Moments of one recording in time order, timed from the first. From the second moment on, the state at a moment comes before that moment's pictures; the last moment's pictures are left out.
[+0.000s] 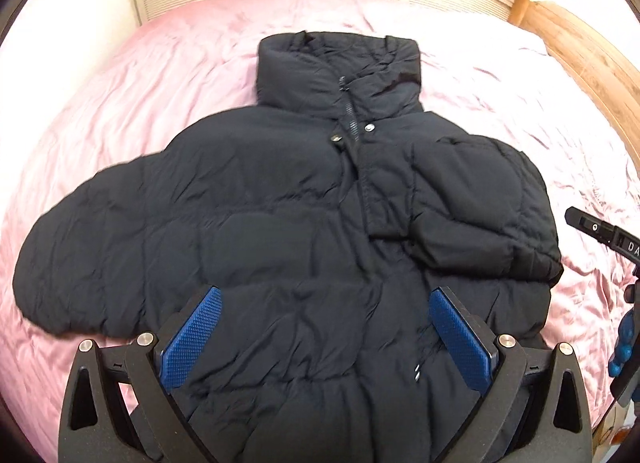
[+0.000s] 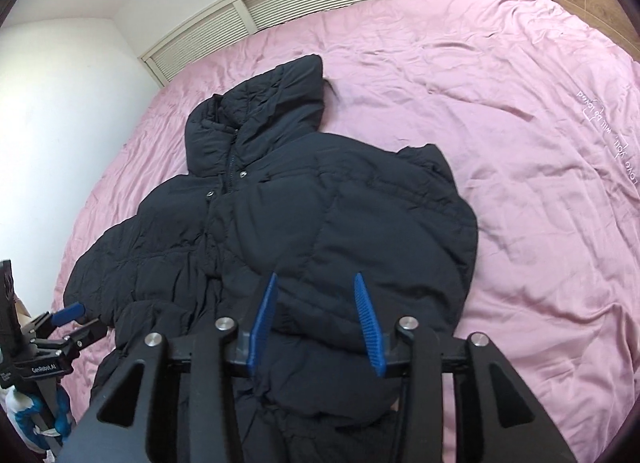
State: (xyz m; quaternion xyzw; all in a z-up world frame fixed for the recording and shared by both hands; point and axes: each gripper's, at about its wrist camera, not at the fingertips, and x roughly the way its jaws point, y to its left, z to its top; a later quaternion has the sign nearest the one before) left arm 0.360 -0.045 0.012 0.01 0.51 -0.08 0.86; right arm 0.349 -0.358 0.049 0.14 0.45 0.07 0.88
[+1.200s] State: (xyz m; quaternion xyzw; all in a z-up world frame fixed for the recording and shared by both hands) left arm 0.473 -0.140 -0.128 0.11 0.55 -0.17 0.81; right arm 0.451 -0.350 -0.048 0.03 0.50 0.12 0.86
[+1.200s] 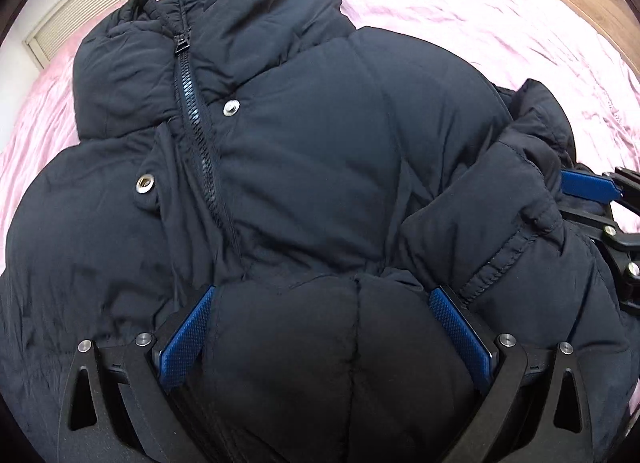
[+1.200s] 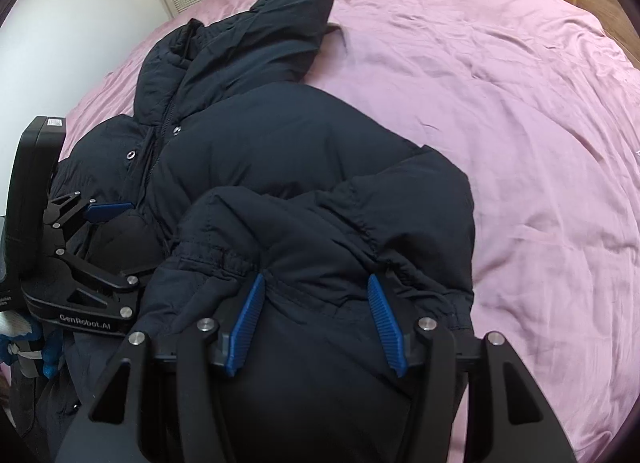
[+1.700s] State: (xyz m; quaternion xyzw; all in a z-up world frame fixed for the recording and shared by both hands) left arm 0.417 -0.073 -0.063 0.03 0.52 -0.14 0.84; right arm 0.428 -0.325 -0.020 -0.03 0.48 0.15 0.86
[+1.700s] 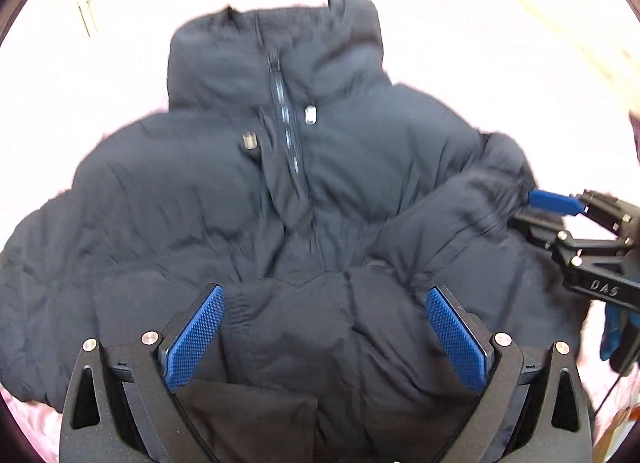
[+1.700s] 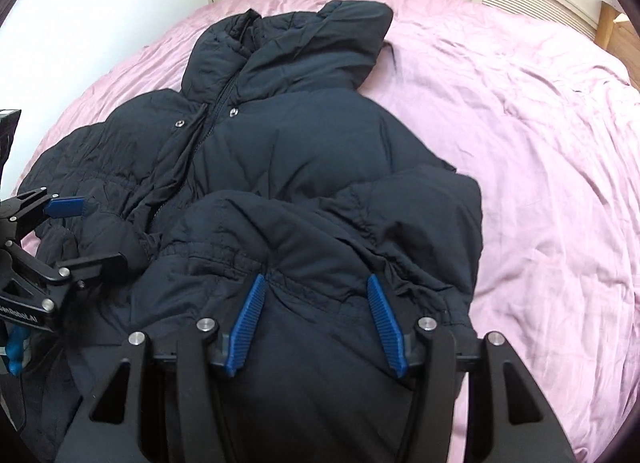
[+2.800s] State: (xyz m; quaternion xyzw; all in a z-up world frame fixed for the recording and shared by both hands) left arm 0.358 -0.095 -0.104 0.02 0.57 -0.14 0.81; right arm 0.389 -0.341 -0.018 -0.01 0.50 0.07 0.86
